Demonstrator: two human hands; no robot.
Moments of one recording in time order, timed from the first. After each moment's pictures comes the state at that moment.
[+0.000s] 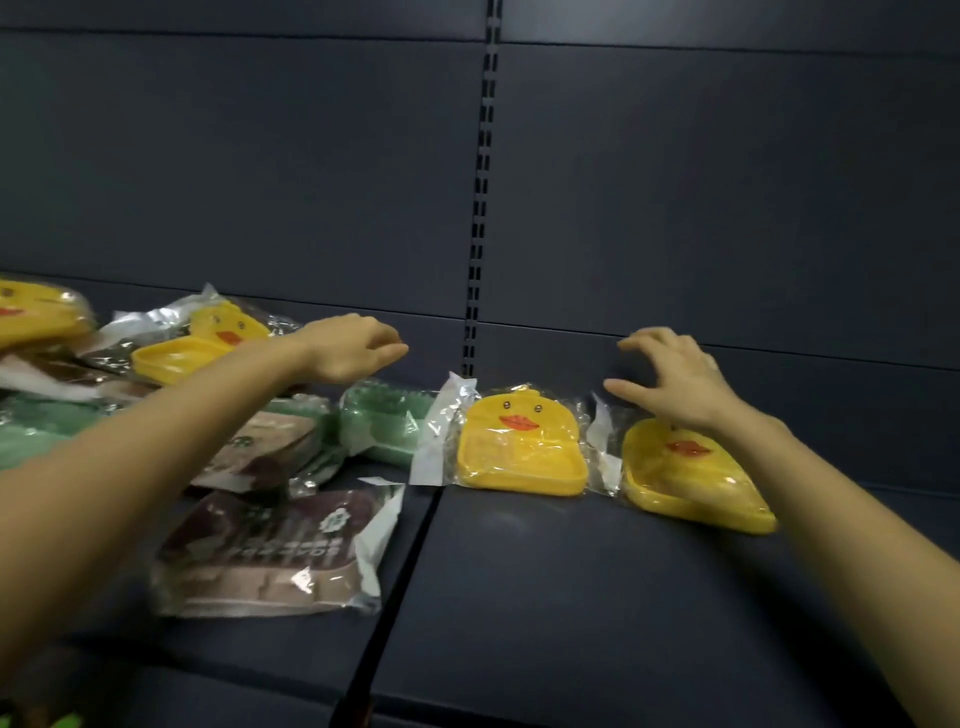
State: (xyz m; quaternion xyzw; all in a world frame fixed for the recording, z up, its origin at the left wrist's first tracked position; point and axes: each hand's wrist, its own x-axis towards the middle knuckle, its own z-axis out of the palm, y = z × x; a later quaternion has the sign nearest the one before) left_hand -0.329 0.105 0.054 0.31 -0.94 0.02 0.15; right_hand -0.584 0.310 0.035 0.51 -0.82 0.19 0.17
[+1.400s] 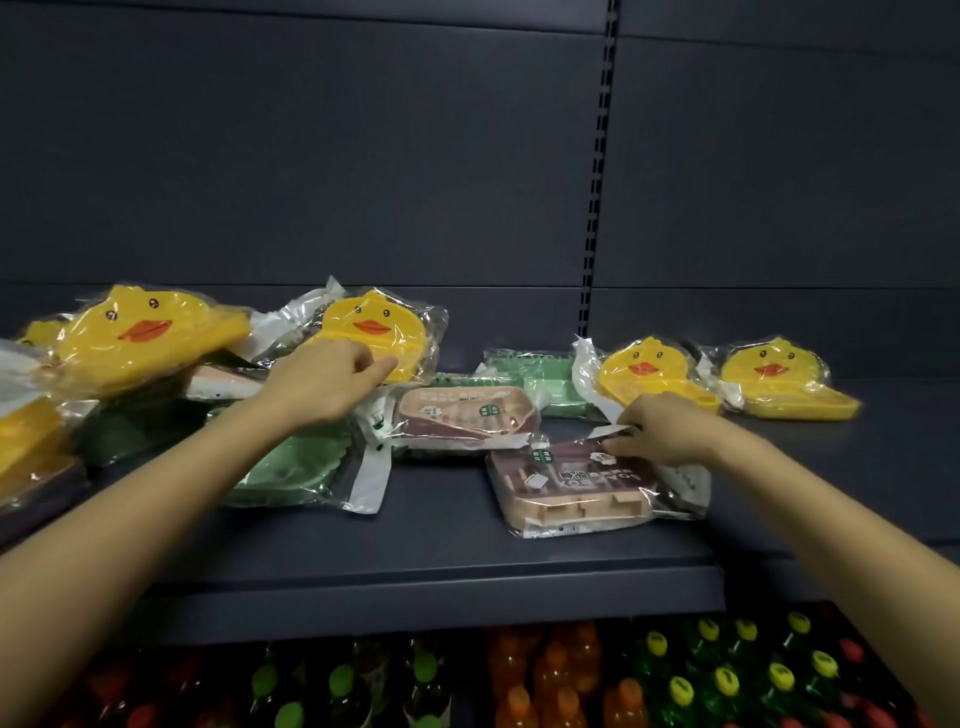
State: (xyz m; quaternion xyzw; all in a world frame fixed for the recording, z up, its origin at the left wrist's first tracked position) left_hand -0.123 -0.012 0.008 0.25 -0.93 -0.02 0.26; right_hand -0.315 0.234 -0.008 0.40 -0.92 0.04 -0.02
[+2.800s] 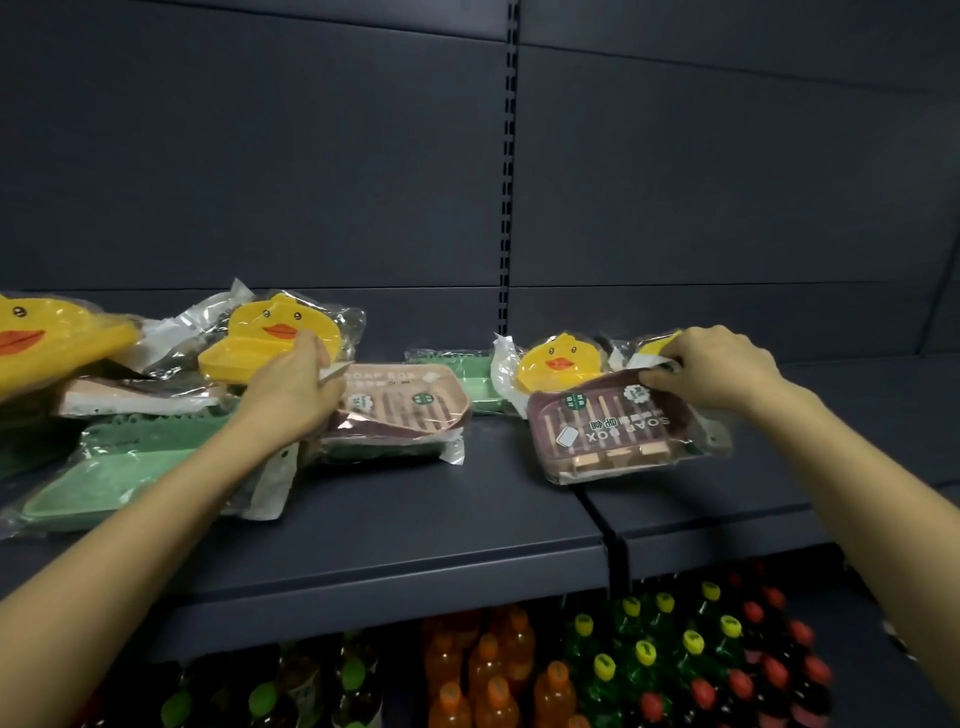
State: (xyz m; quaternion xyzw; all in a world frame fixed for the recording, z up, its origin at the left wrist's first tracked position) left_hand -0.158 0.046 0.000 0.29 -0.90 -0.14 0.31; right_hand -0.351 0.331 0.032 0.26 -0.94 0.12 0.16
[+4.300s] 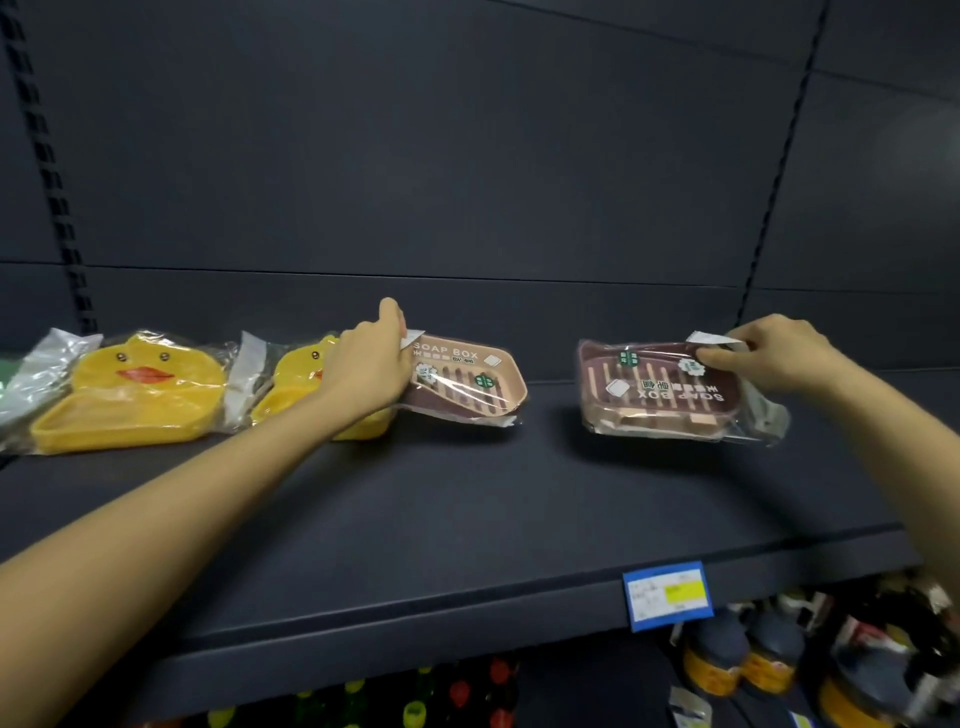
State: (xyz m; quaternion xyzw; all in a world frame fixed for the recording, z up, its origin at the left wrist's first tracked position) left_hand -0.599 0.380 -0.005 0.21 -0.91 -0.08 0.35; right_hand -0.767 0.688 0.038 0.20 -0.94 0.24 0.11
